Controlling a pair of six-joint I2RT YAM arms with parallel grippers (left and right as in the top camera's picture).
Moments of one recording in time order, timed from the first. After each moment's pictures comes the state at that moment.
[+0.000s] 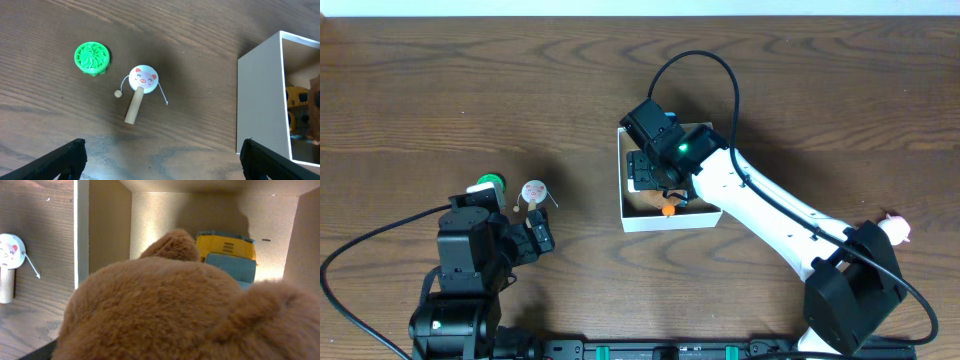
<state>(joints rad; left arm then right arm) -0.01 0.63 0.67 -0.84 0.03 -0.30 0.73 1.83 1.47 -0.87 0.04 0.67</state>
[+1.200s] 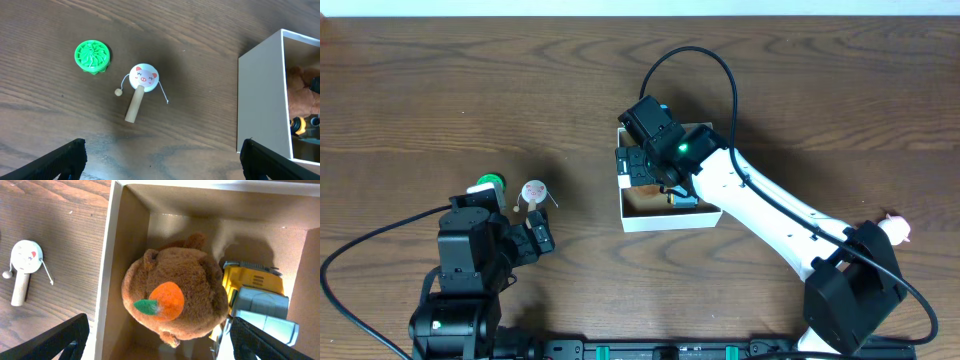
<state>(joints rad) -0.01 0.63 0.67 -0.84 0.03 -0.30 0.73 1.83 1.47 -0.79 0.04 0.60</state>
